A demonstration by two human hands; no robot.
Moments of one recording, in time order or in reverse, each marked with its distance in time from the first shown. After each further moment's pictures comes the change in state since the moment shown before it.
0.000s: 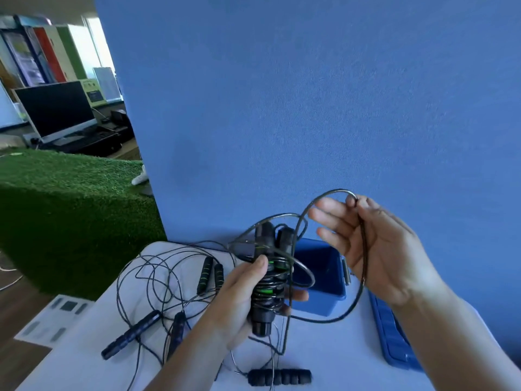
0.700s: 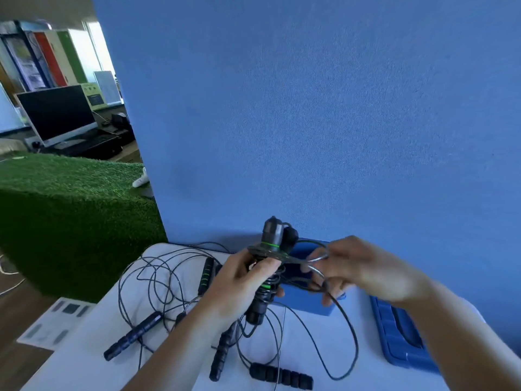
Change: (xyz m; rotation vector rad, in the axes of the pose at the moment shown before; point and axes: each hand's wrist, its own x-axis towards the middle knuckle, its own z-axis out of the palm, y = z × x) left_hand 0.004 0.020 -0.004 0.541 0.077 0.084; right_hand -0.002 0.004 -0.031 -1.030 -0.328 0.378
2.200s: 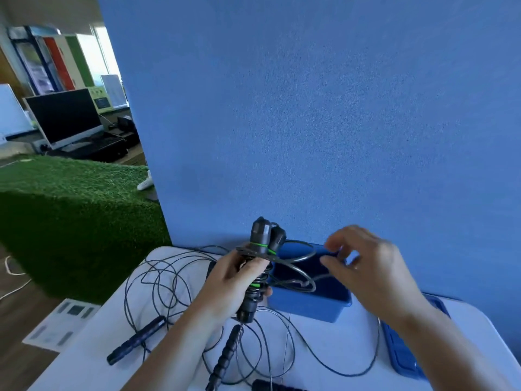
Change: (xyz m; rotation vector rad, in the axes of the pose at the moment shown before) left_hand 0.008 -0.009 -0.023 -0.025 0.081 -0.001; right_hand 0.008 0.017 0.016 -0.466 0.729 -0.280
